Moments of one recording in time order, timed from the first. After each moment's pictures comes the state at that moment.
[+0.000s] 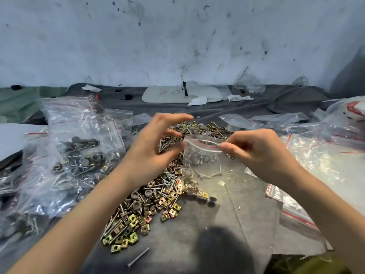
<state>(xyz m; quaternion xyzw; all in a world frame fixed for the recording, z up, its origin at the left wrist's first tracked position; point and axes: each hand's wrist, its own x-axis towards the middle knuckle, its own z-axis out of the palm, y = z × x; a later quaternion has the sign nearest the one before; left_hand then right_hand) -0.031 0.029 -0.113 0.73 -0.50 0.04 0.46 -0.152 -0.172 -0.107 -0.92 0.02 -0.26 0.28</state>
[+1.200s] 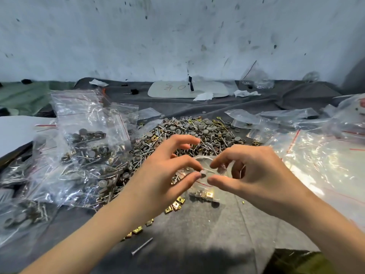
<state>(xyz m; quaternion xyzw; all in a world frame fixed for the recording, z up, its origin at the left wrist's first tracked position) -0.080 0.047 -0.133 0.76 -0.54 0.12 0.32 -0.184 -0.129 -0.107 -0.94 -0.02 -0.17 0.29</state>
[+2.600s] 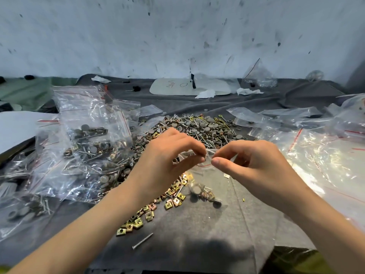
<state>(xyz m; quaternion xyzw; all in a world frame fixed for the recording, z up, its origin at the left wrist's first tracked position) -0.070 0.034 -0.125 0.73 -0.55 0.19 0.36 -0.178 -0.131 -0.112 -0.91 0.02 -0.20 0.37</state>
